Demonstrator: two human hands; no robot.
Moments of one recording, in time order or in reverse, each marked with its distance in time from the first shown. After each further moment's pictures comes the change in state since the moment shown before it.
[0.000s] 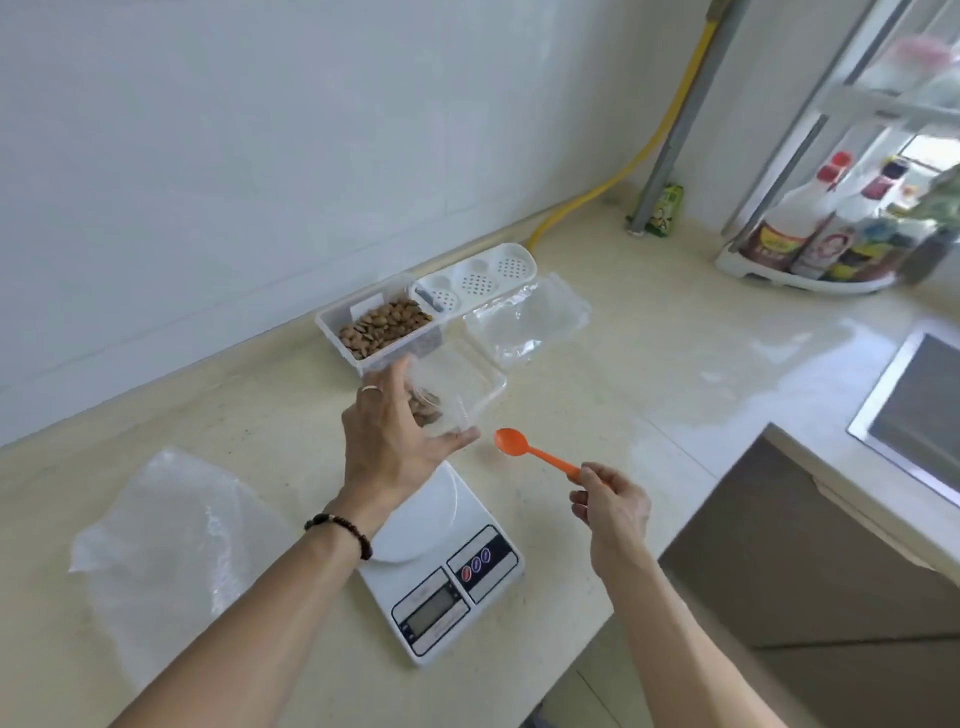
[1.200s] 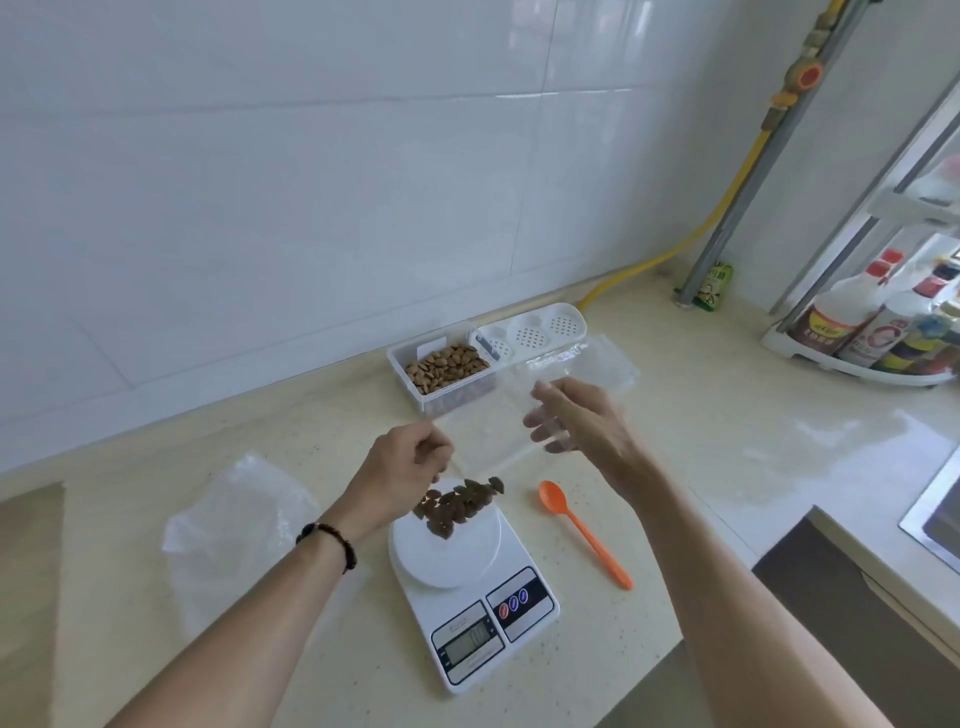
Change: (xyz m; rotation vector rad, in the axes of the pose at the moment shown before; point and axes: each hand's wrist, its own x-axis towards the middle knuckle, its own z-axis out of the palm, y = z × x) left_hand -0.007 -0.036 -0.058 -0.297 -0.272 -0.215; right_hand -0.065 -0.134 0.072 -0.480 -0.715 -0.530
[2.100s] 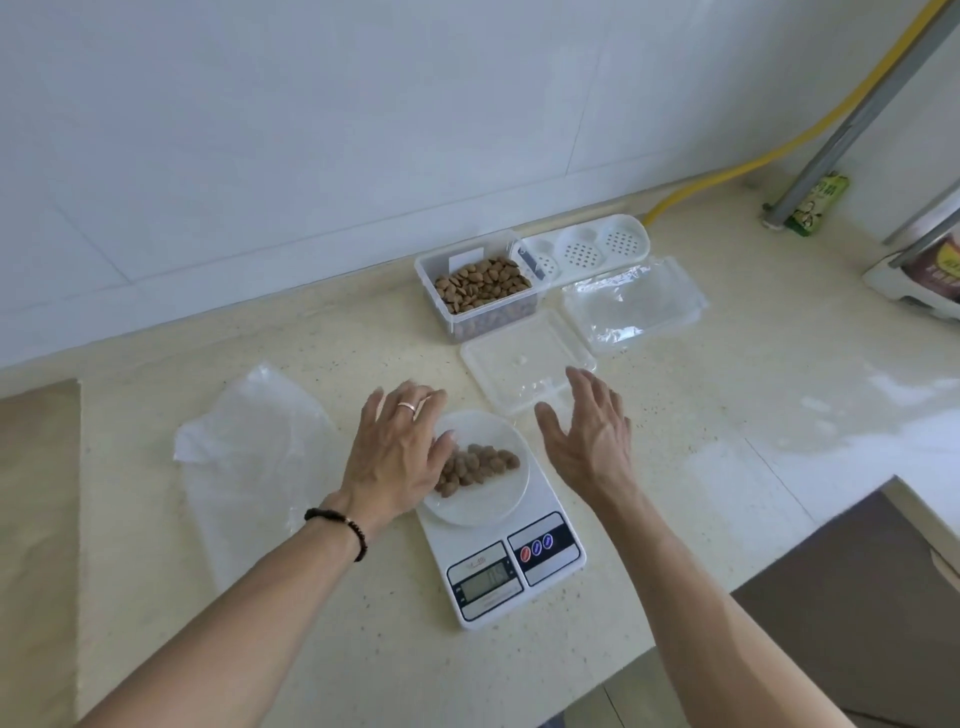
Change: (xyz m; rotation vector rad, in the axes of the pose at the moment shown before) left_hand -0.009 -0.086 0.030 0.802 0.096 0.186; right_hand 0.016 0.108 0.063 -0.701 0.142 -0.024
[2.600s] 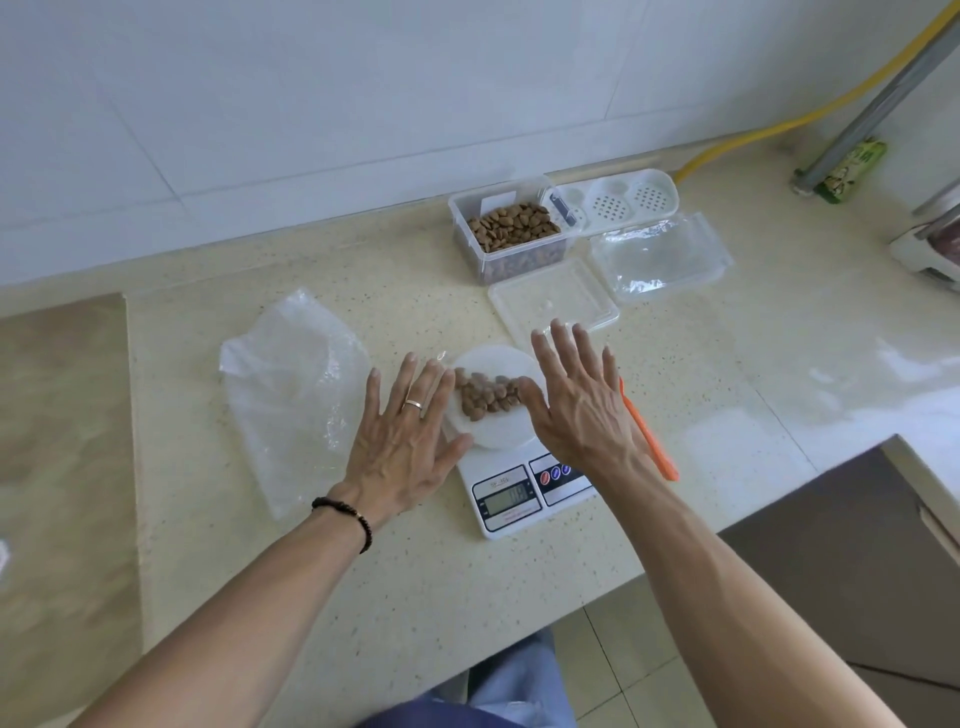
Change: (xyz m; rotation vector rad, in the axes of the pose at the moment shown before) left_hand -0.083 -0.007 0.016 0.151 -0.138 -0.014; right_hand -0.047 -0.024 0.009 -0.358 -0.173 -0.295
